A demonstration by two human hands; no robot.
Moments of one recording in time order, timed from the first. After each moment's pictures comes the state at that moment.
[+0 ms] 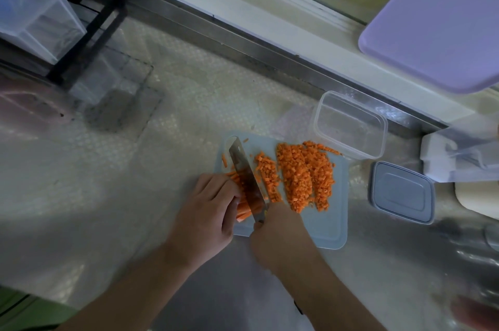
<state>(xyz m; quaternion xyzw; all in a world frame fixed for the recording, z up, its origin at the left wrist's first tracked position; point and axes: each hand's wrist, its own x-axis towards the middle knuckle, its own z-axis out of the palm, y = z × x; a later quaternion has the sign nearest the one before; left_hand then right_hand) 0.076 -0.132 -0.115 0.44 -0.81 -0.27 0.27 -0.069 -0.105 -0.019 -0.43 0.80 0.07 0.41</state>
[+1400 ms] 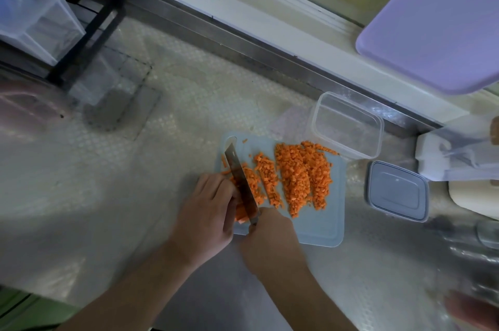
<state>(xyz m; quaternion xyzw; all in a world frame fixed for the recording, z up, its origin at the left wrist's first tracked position) 0.076 -0.132 -0.117 0.45 -0.81 -0.27 0.26 -0.053 -0.093 -0.038 -0.37 0.83 0.03 0.42</state>
